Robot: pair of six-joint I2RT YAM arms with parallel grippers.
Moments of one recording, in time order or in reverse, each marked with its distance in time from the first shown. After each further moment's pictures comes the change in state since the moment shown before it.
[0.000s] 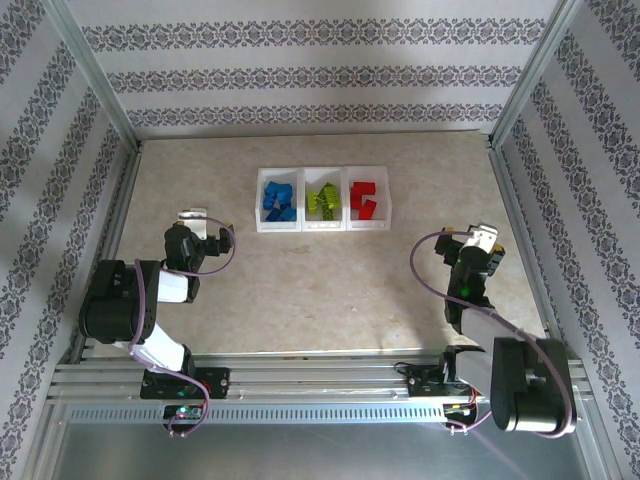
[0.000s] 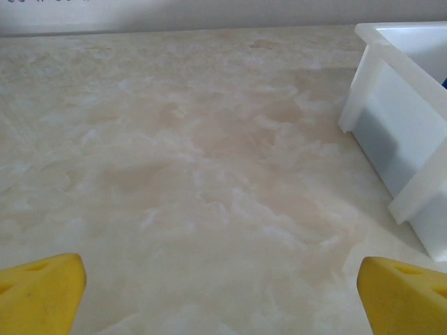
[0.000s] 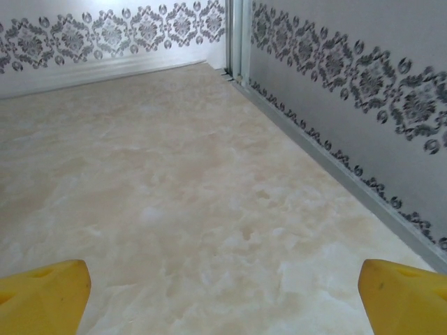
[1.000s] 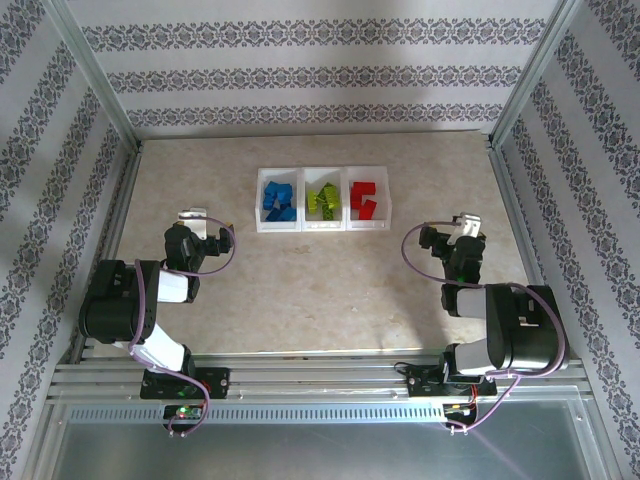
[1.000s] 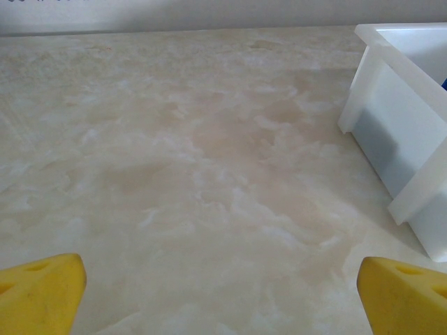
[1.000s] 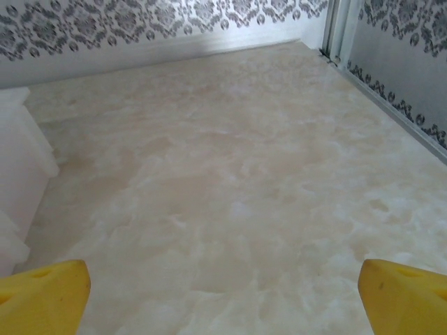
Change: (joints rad) left arm 0.000 0.000 0.000 0.000 0.000 -0.004; right arm -0.005 0.288 0.072 0.216 -0.250 0.002
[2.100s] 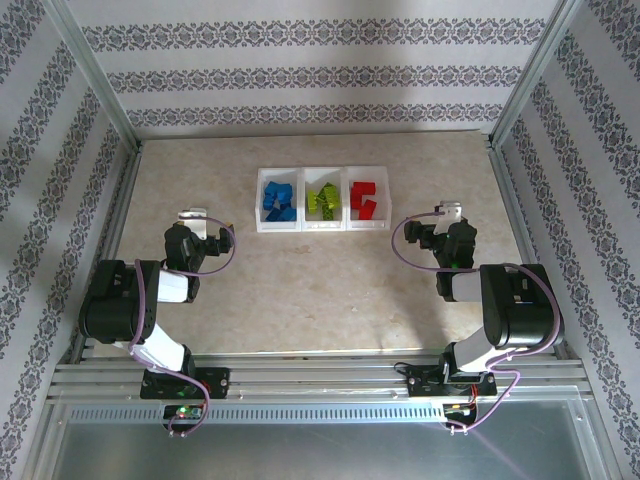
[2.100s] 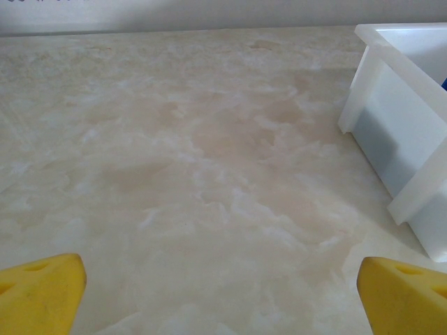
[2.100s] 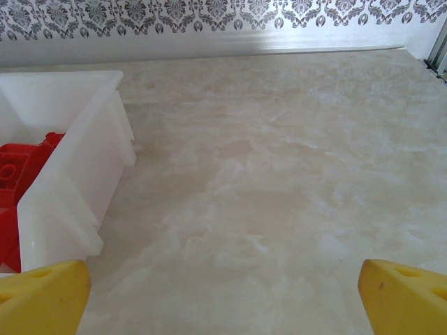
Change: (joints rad) left arm 0.000 0.000 0.000 0.000 0.000 0.000; right arm 0.039 0.122 0.121 -0.028 -0.159 -0.079
